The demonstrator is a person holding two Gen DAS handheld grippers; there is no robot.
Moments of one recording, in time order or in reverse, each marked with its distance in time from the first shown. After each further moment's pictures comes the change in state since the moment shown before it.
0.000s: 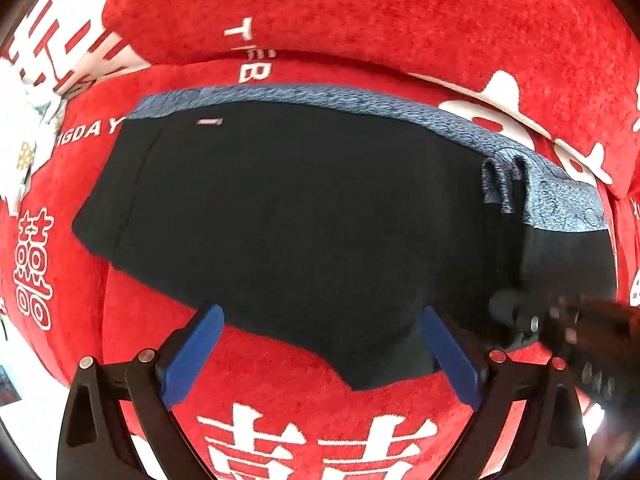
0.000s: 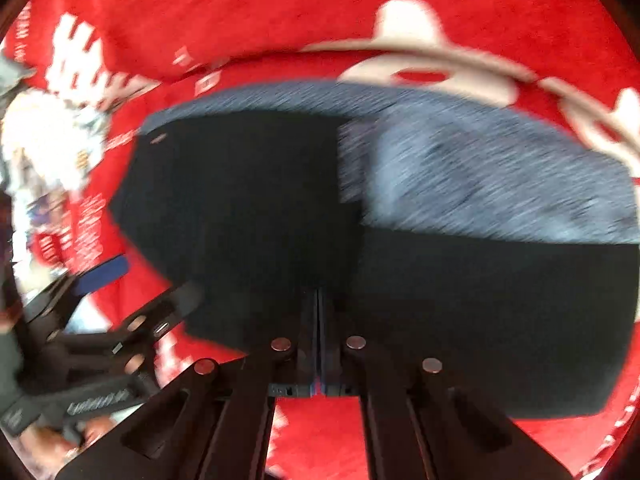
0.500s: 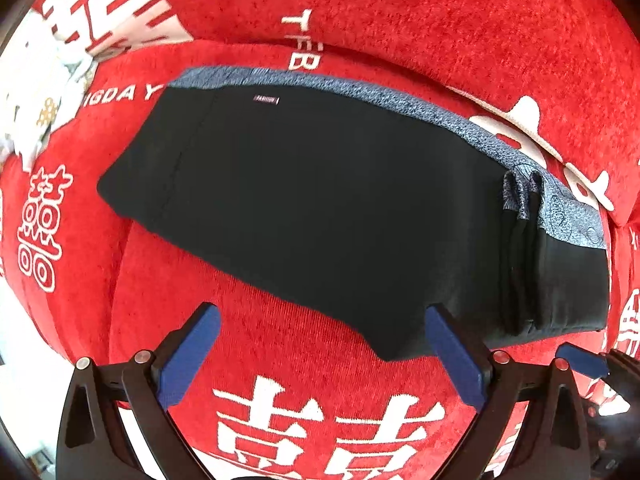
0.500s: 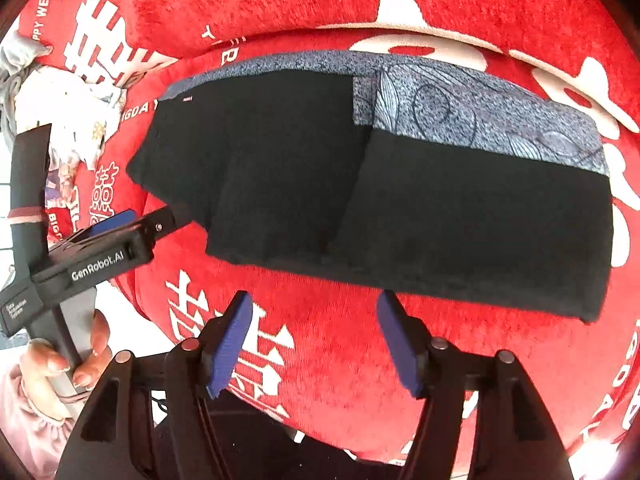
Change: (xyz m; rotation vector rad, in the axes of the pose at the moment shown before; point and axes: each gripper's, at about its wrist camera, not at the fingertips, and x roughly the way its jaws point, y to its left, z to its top) left arm -0.008 0.033 -0.014 -0.112 0.012 -0.022; right arm -0.039 0.007 -0.048 -0.005 0.047 -0.042
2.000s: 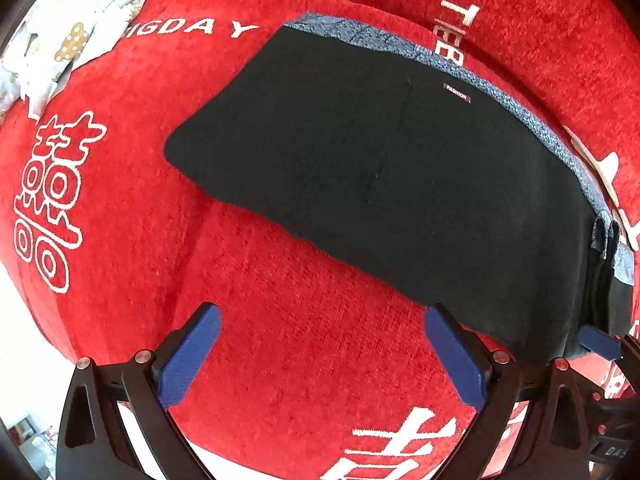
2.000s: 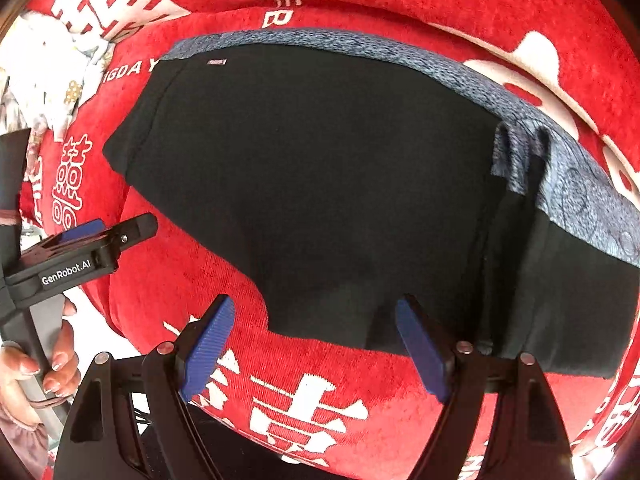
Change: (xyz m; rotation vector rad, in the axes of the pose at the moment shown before) left arm 0.041 0.151 0.039 -0.104 0.082 -0.011; right arm 0.065 0.094 0.040 -0.107 0.057 -0.167
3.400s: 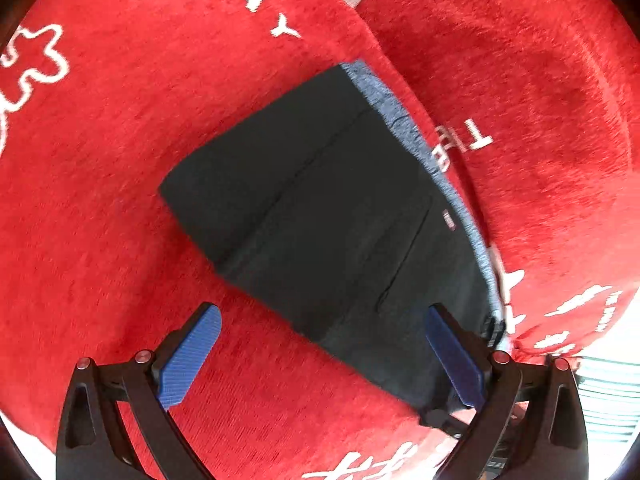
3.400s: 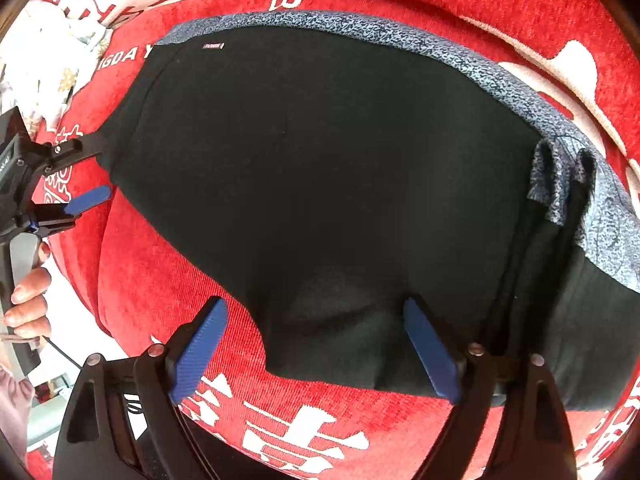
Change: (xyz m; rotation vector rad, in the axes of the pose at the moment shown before) left arm 0.019 0.157 0.065 -0.283 -0.027 -0.573; right arm 0.031 0.007 0.018 -0.037 0.026 0.004
